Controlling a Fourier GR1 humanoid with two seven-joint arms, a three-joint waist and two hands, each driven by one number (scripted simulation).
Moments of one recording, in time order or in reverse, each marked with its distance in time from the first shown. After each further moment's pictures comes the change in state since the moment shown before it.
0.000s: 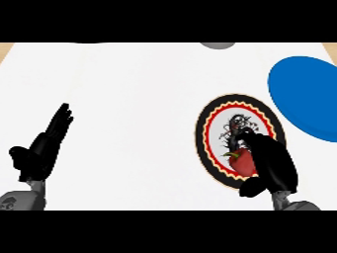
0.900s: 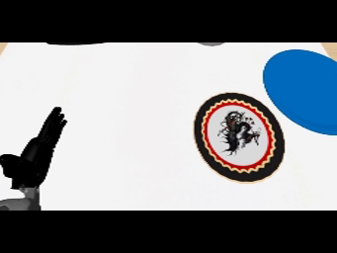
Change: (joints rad) left arm 0.051 -0.010 0.035 -0.054 -0.008 0.001 0.003; right arm 0.054 -0.455 -0.570 0.340 -0.415 0.053 -0.509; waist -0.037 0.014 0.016
